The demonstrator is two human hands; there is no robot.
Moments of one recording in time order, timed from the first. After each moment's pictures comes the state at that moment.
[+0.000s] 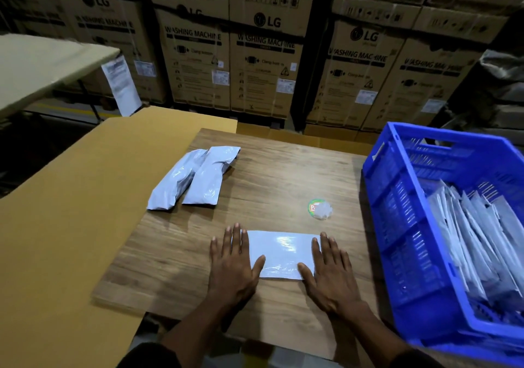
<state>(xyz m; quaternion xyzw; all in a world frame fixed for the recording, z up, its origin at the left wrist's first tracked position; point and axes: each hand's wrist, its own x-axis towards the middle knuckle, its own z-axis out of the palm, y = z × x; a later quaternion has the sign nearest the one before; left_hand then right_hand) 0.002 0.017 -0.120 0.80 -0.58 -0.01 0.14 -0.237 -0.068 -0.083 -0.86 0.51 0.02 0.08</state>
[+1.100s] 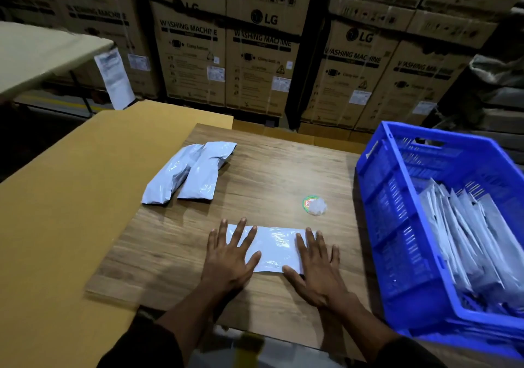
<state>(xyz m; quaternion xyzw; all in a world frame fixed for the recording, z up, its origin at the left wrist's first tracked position) 0.015 0.017 -0.122 0.76 -0.63 -0.03 0.15 -0.228 -0.062 -0.077 -0.89 0.45 0.02 0.09</state>
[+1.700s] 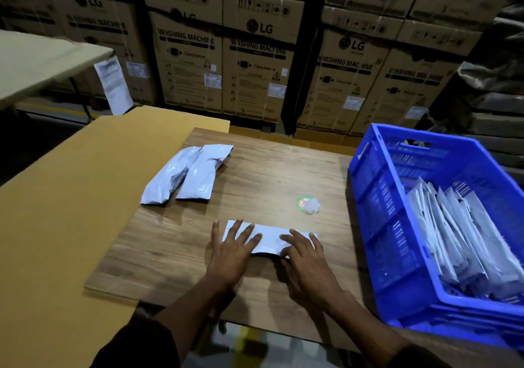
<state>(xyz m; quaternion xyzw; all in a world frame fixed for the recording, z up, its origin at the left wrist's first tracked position) 0.005 0.012 -0.091 0.68 -0.72 0.06 0.09 -0.221 -0.042 -0.044 -0.94 0.29 -0.16 -0.02</state>
